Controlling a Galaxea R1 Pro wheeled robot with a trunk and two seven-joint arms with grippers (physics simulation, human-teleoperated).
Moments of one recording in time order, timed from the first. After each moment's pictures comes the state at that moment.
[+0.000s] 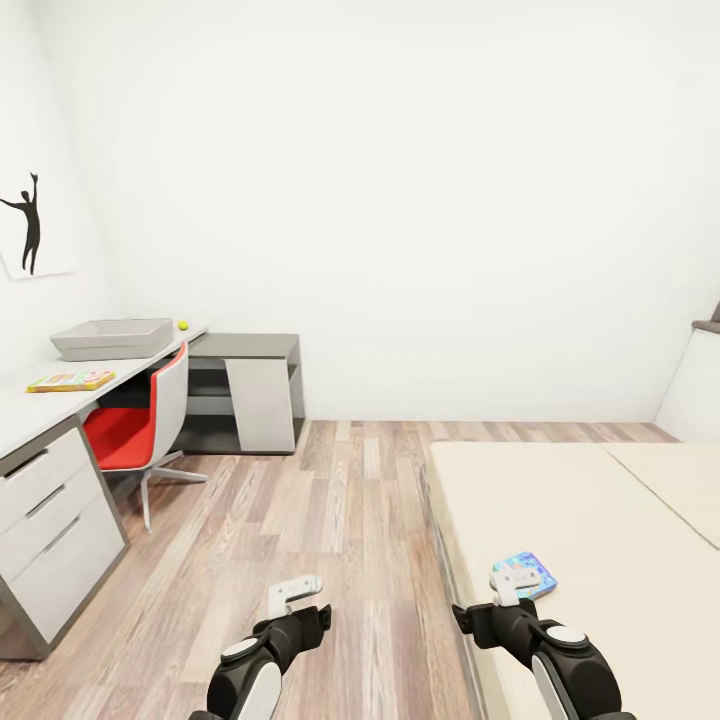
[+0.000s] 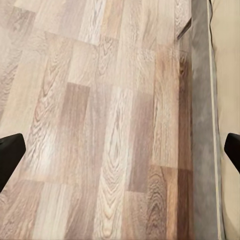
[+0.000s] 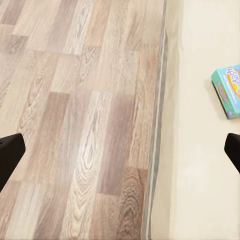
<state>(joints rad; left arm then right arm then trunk) -0.12 -0.13 -0.27 -1.36 0.45 0.57 0.42 -0.08 -0.05 0.07 -1.54 0.00 0.78 0.10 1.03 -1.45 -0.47</state>
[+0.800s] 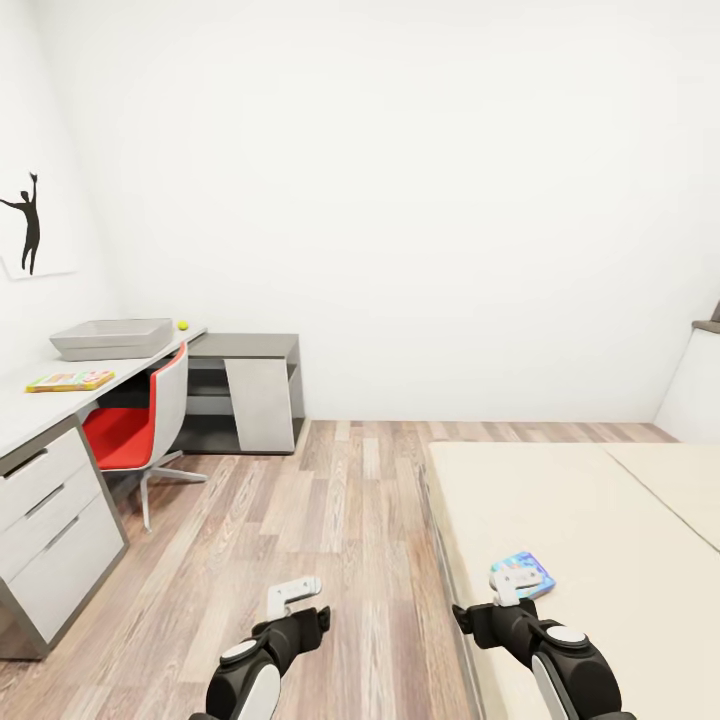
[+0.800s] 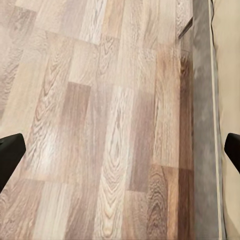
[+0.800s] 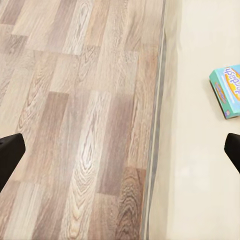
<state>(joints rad) -0.11 -0.13 -0.27 -1.36 0.45 0.57 0.42 -0.08 -0.05 0.07 -1.54 0.00 0.78 0.10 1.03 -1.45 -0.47</state>
